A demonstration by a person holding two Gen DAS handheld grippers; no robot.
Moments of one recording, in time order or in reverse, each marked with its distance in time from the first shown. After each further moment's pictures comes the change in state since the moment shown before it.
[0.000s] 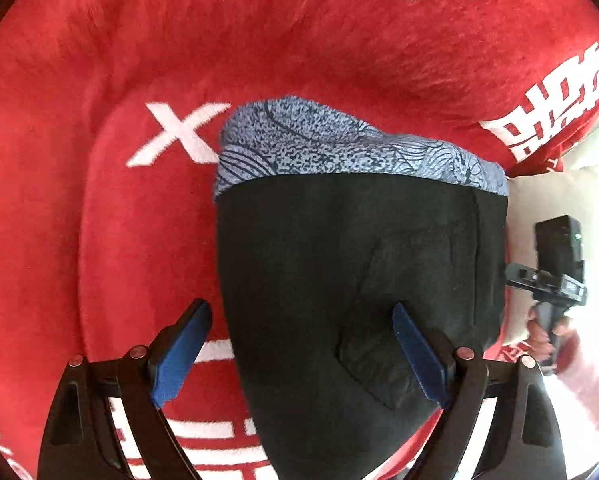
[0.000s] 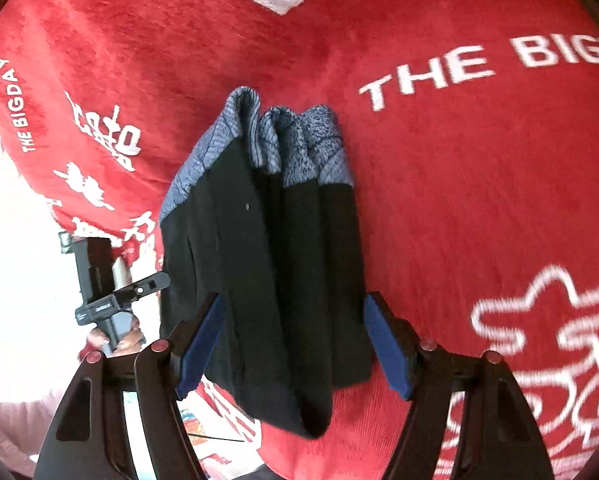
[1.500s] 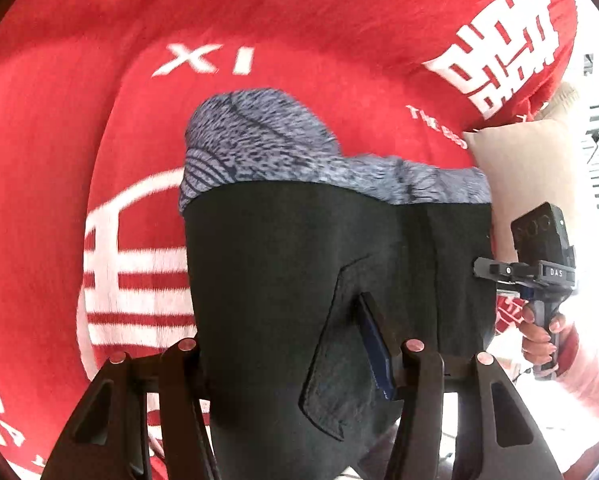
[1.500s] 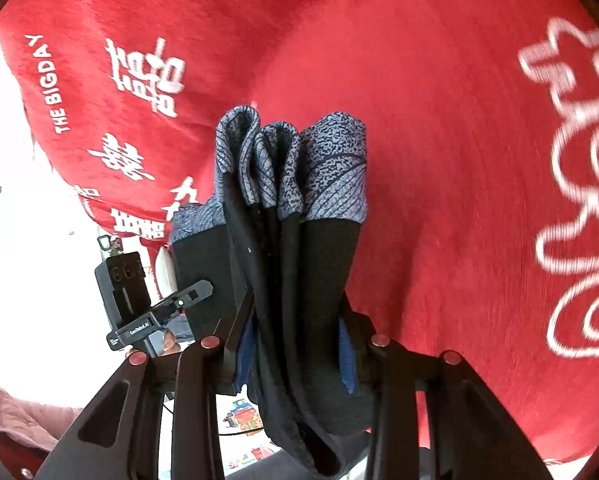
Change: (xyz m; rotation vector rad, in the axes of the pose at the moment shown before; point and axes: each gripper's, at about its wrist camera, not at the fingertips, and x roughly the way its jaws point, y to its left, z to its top) left arm -0.038 -0.026 -0.126 0.038 -0.045 0.009; right arm 0.013 0.023 -0.122 0.131 0.031 0.125
